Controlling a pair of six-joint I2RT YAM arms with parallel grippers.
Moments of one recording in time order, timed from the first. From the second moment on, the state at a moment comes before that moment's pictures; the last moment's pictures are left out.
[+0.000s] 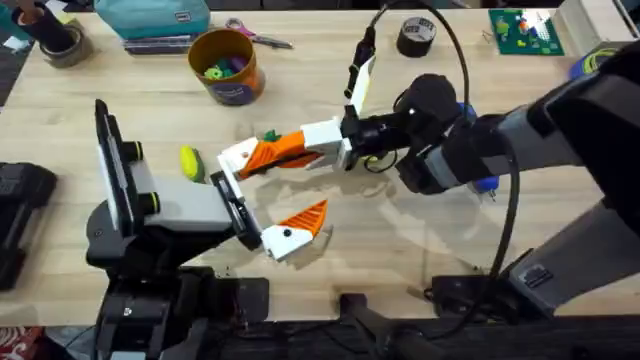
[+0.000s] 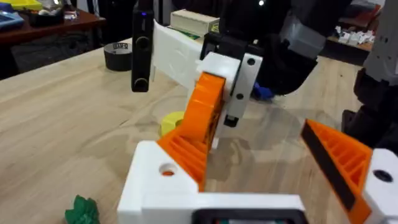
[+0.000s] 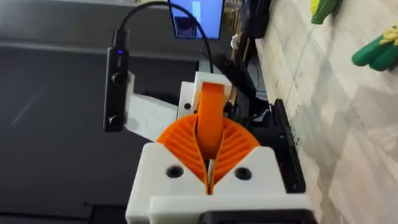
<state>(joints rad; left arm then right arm) -0.02 0.01 0.01 -0.11 1.03 -0.03 0.58 1.87 0.60 1.42 -1.17 1.61</state>
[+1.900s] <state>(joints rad) -0.02 0.01 0.01 -0.11 1.02 -0.03 0.57 1.95 0.70 1.41 -1.23 1.61</state>
